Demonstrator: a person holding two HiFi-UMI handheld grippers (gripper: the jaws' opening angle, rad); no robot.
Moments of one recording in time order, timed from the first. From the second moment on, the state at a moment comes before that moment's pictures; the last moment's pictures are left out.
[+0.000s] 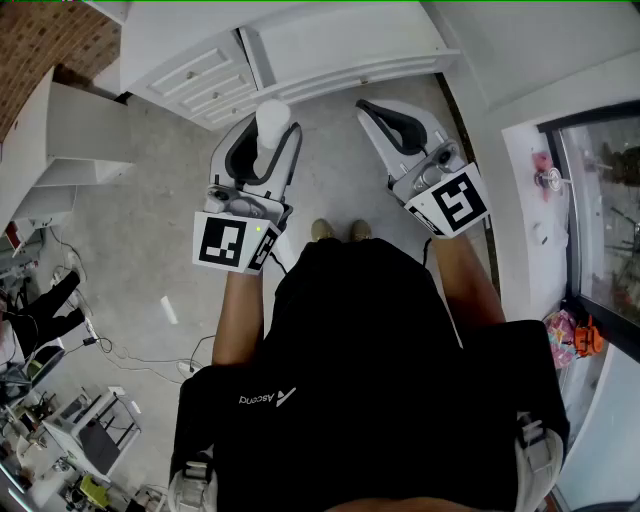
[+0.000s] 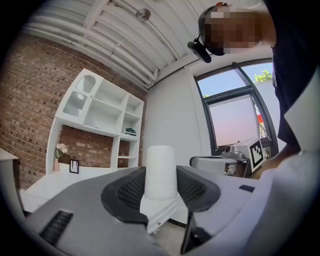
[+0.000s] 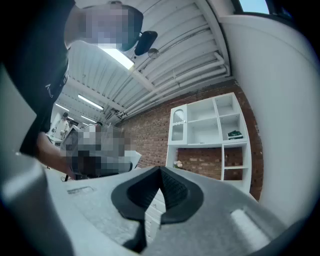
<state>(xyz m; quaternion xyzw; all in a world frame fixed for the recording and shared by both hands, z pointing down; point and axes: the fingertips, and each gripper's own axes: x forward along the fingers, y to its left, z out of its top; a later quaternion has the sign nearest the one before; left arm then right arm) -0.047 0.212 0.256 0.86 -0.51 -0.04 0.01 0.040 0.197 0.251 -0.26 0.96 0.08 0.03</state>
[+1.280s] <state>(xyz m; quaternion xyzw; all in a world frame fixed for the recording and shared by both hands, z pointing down) -0.133 0.159 0.262 0.87 -0.48 -0.05 0.02 -0.034 0.154 0.243 -0.31 0.94 0.10 0.01</state>
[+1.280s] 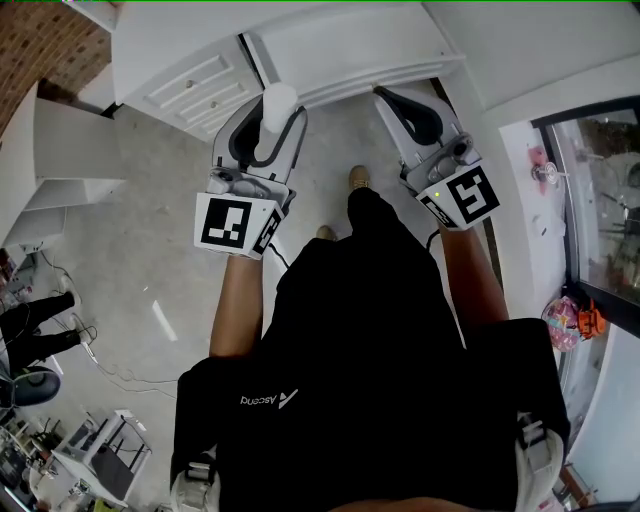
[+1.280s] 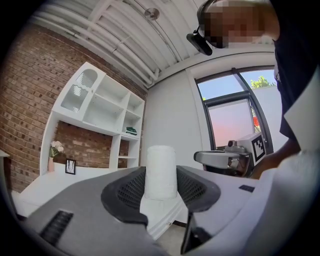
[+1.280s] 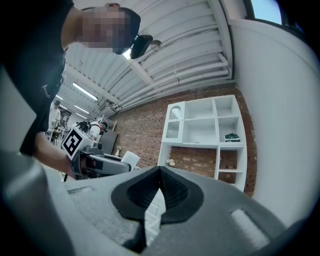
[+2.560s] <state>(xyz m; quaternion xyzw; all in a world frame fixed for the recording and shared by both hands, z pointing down) -0.102 -0.114 0.382 0.84 -0.52 0.10 0.10 -0.023 -0.127 0.319 -0.23 0.97 0.06 -0.02</state>
